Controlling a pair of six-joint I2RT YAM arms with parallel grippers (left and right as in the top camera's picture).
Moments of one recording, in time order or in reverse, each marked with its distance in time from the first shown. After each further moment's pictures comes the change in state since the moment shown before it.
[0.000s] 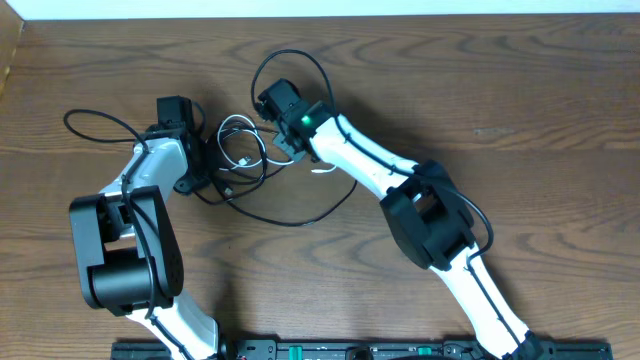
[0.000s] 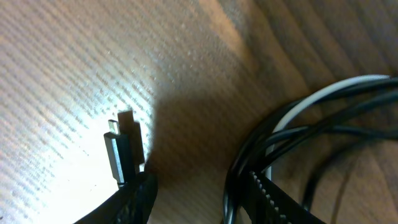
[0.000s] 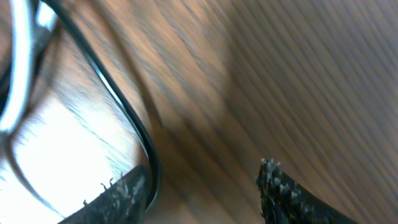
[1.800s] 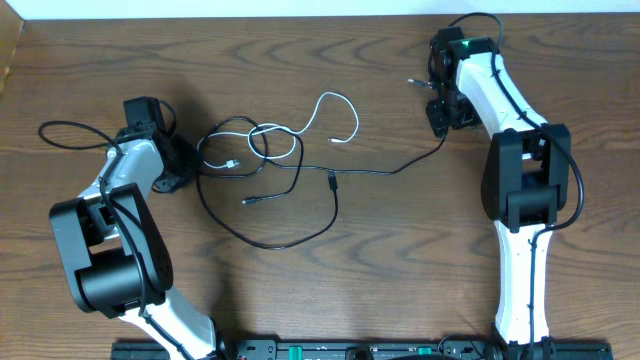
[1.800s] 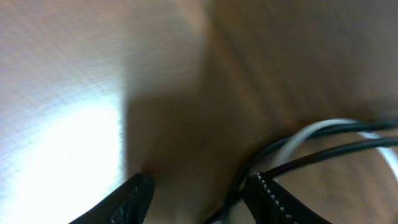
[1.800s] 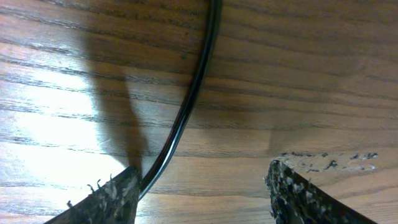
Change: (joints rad) left arm 0.121 0.011 0.019 0.053 0.164 0.077; right arm -0.568 -0.039 -0.013 -0.501 0.043 0.089
